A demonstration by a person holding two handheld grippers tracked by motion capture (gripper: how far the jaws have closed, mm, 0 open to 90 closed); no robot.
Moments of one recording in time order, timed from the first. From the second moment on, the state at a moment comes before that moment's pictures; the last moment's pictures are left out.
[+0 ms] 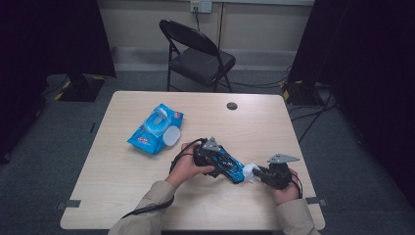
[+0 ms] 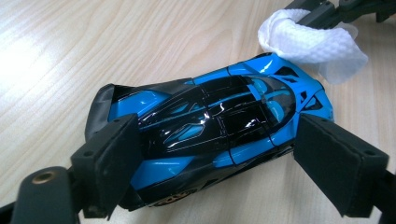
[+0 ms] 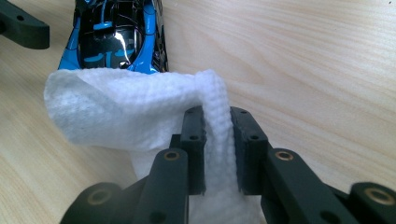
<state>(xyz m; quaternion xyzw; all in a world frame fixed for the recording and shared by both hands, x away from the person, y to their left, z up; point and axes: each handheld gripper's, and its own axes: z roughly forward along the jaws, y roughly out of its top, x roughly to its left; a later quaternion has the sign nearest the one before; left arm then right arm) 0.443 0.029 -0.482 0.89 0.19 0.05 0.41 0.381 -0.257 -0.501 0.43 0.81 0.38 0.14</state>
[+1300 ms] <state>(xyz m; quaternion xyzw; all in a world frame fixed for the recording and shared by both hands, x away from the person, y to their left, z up) 0.456 0.007 -0.489 0.89 0.15 0.05 0.42 0.400 -0.249 -0.503 0.41 0.81 0.39 0.14</state>
